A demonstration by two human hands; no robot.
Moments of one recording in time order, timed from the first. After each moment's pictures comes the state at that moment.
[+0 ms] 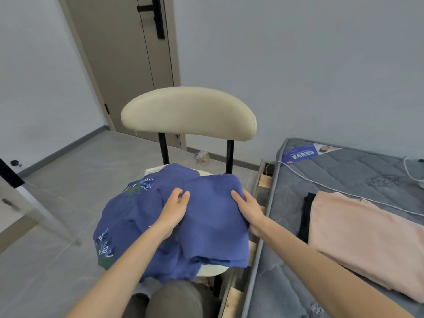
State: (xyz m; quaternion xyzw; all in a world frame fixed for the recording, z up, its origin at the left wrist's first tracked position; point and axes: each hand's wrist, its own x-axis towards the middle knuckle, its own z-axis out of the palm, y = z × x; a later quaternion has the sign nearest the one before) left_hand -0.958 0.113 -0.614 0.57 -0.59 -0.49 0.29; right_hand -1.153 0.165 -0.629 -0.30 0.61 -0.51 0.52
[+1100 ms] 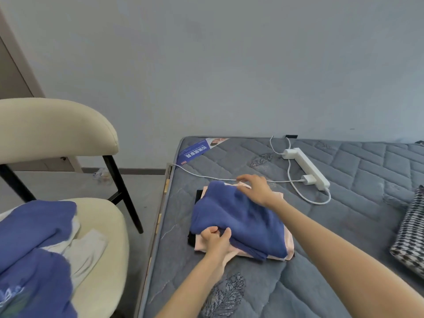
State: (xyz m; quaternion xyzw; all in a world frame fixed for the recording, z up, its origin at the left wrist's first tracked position) left_hand -1.299 0.292 -0.659 0.44 -0.32 -0.82 0.18; right_hand -1.474 0.296 -0.605 -0.44 0.86 -0.22 0.15
